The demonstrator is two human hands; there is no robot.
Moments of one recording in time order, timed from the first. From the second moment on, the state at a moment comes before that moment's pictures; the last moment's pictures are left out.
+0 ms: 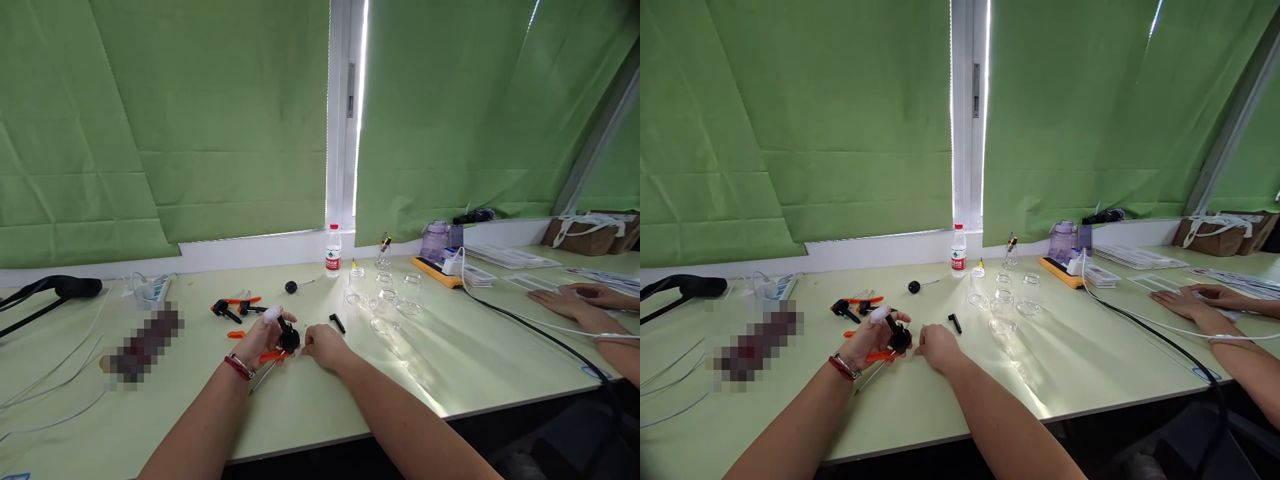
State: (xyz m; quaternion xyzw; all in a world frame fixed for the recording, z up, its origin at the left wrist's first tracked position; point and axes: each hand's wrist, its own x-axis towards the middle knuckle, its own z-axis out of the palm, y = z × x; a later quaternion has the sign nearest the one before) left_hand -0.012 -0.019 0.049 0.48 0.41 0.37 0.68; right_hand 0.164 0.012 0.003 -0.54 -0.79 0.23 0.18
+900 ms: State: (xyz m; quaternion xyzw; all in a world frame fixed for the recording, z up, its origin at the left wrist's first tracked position) left_hand 0.005 -0.007 0.038 0.54 0.40 0.22 0.70; right_hand 0.181 0.014 0.021 -0.28 -0.61 0.61 0.43
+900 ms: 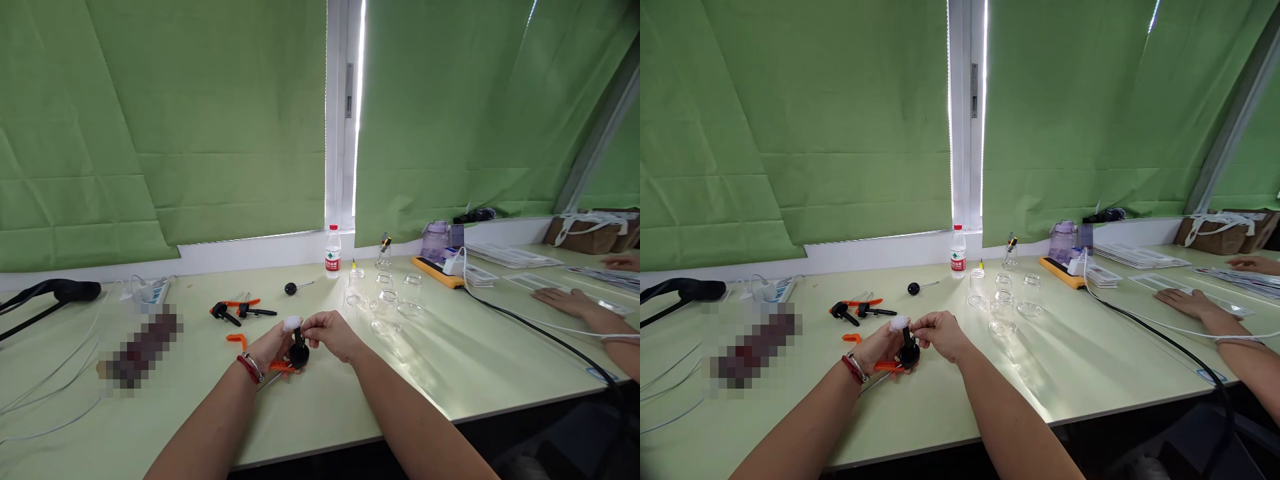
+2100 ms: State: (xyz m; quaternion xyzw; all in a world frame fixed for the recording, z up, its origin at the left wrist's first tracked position) left_hand 0.012 -0.011 0.046 0.55 0.42 0.22 0.69; right_hand 0.179 0.009 0.020 -0.25 -0.62 0.62 0.41
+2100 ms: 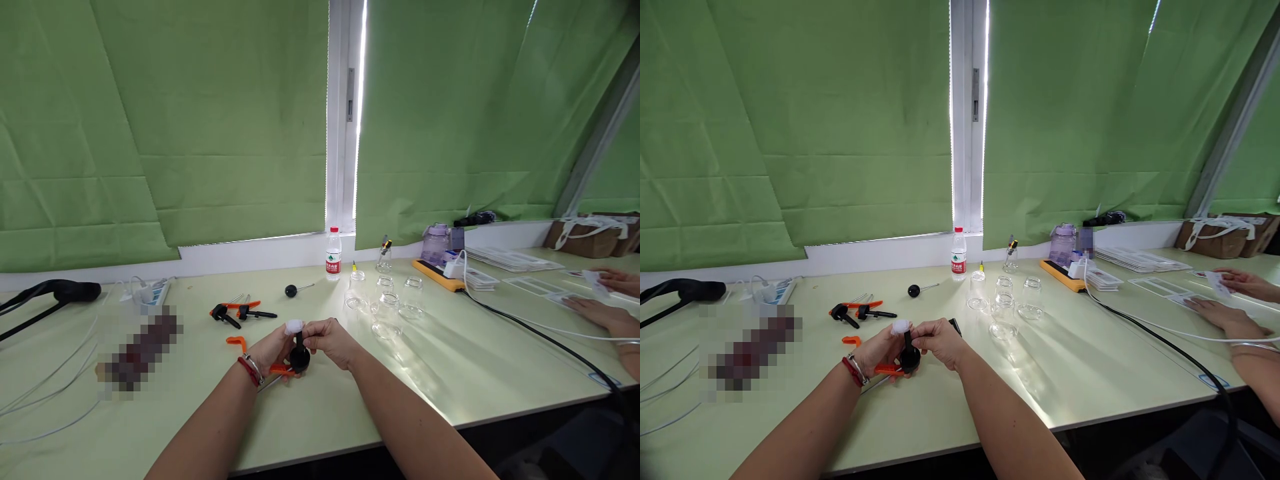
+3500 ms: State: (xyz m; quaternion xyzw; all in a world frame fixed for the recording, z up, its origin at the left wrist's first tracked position) left_hand 0.010 -0.005 0.041 0.53 0.41 0.21 0.71; right_hand 0.177 0.013 0.013 -0.26 -0.59 0.64 0.42
